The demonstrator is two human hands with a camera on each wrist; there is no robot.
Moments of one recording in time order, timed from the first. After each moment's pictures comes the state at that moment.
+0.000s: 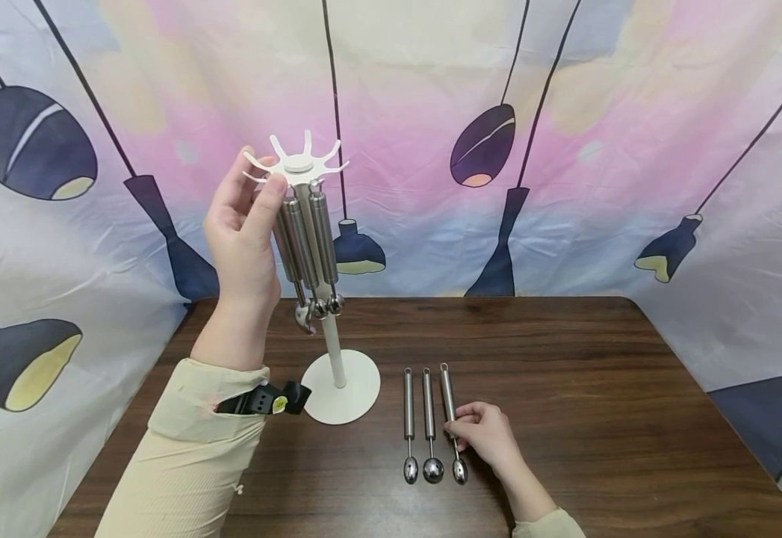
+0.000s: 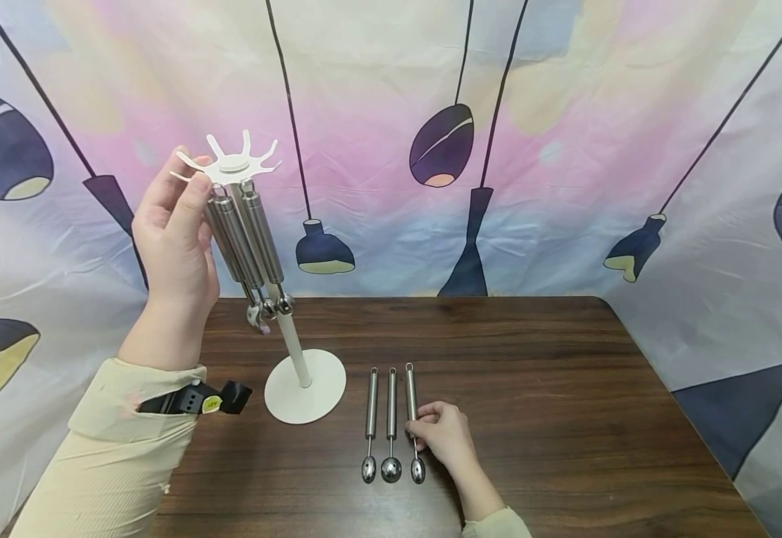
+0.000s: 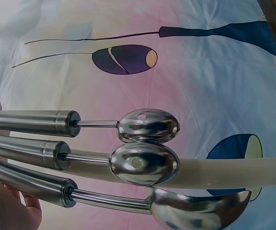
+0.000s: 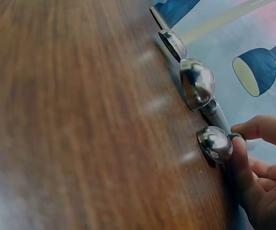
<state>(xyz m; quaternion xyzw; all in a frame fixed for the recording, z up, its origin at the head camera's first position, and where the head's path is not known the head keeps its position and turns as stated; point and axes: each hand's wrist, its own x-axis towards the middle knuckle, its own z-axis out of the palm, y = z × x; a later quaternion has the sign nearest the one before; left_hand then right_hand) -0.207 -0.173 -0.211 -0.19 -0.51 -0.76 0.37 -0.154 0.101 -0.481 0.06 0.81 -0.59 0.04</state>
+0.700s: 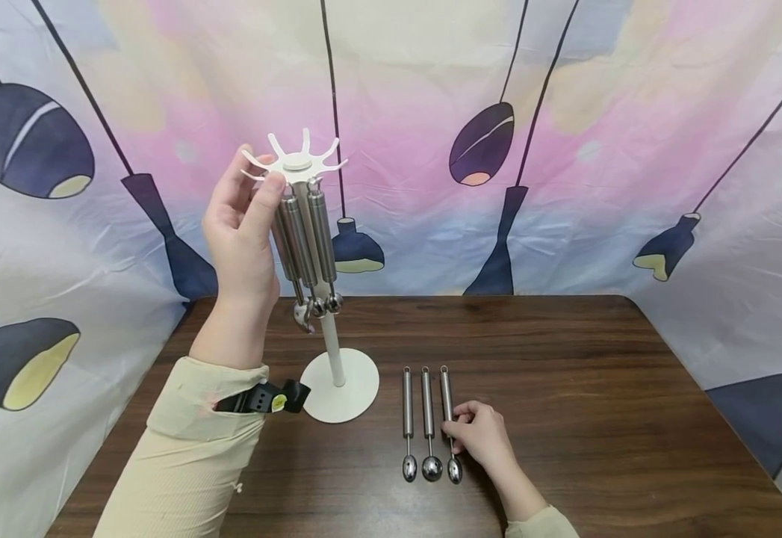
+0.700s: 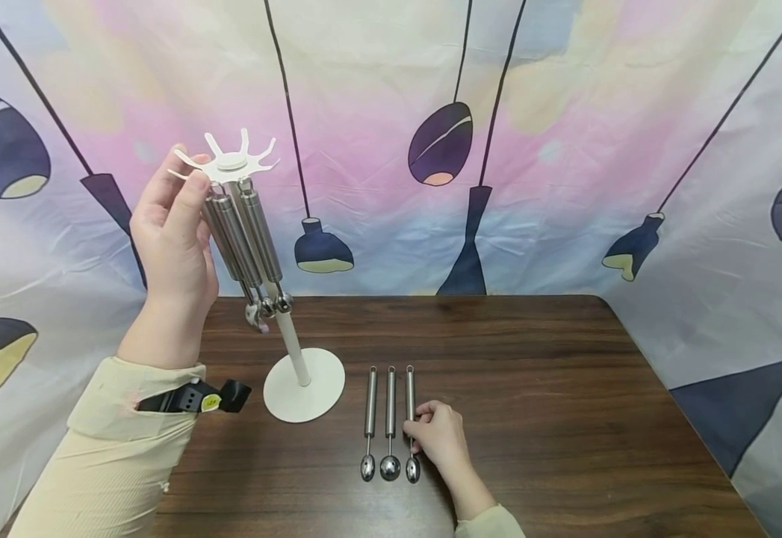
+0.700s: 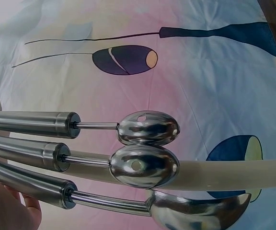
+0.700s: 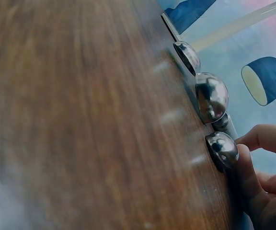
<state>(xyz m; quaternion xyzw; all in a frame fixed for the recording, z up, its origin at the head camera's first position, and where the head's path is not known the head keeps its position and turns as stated) -0.207 -0.172 -0.212 -0.19 -0.51 -0.75 0.37 -0.151 0.093 -0.480 0.06 0.86 -0.51 0.01</state>
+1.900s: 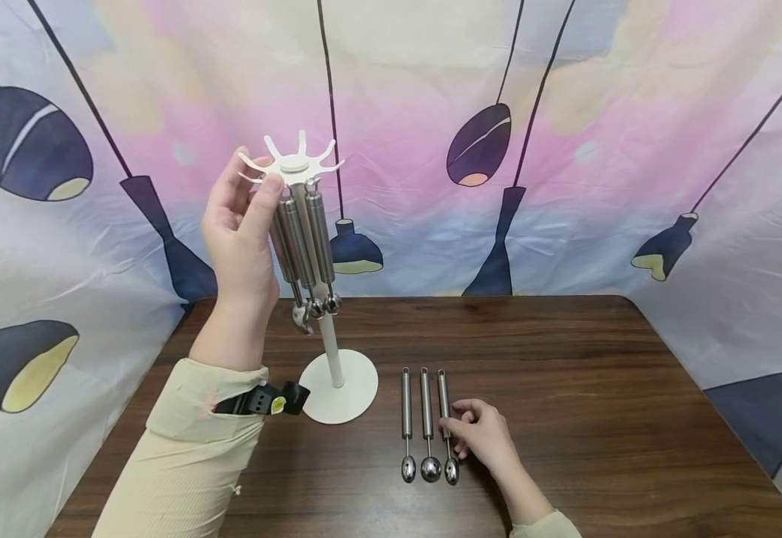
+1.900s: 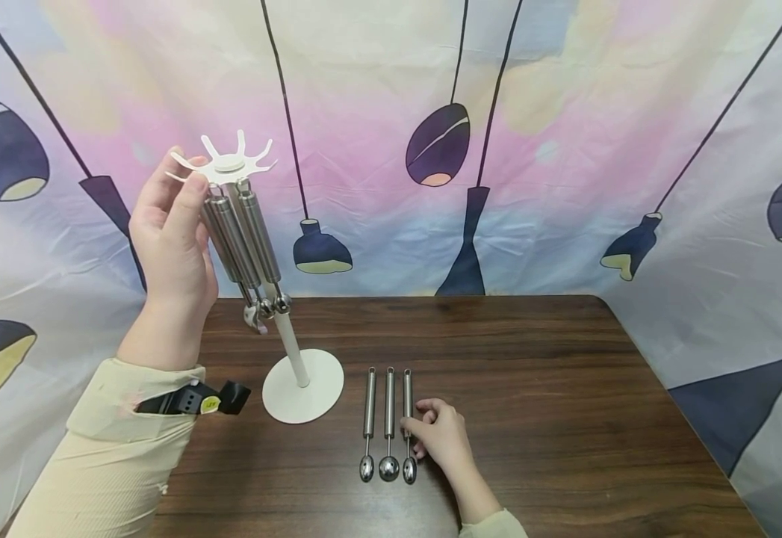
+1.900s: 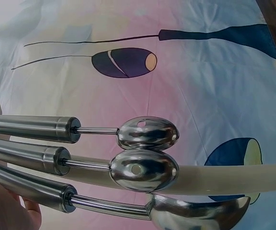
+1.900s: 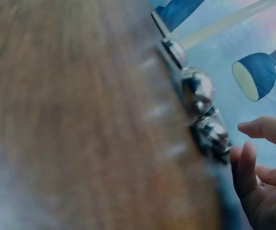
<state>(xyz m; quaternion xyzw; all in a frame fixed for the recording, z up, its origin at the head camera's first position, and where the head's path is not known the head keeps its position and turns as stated) -0.206 -0.170 -0.212 -0.18 -0.51 -0.76 0.37 -0.150 0.098 -0.478 0.06 0.81 -0.58 0.02</state>
